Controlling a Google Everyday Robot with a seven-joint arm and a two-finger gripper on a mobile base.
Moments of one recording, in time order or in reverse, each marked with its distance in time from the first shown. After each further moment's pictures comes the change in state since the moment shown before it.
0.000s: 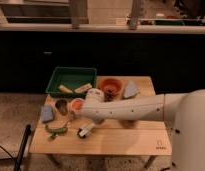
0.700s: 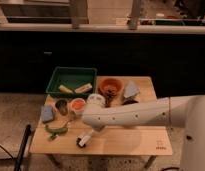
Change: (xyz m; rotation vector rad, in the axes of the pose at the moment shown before) arm -0.010 0.044 -0.010 -0.006 -0.049 -0.106
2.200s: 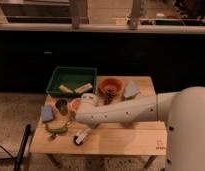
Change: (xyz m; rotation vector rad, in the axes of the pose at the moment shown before) arm -0.017 -0.029 0.014 -0.001 0.028 -0.029
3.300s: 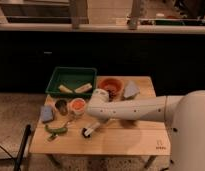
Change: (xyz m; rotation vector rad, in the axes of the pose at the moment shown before) arm 0.057 -0.002 0.020 -0.022 0.033 0.171
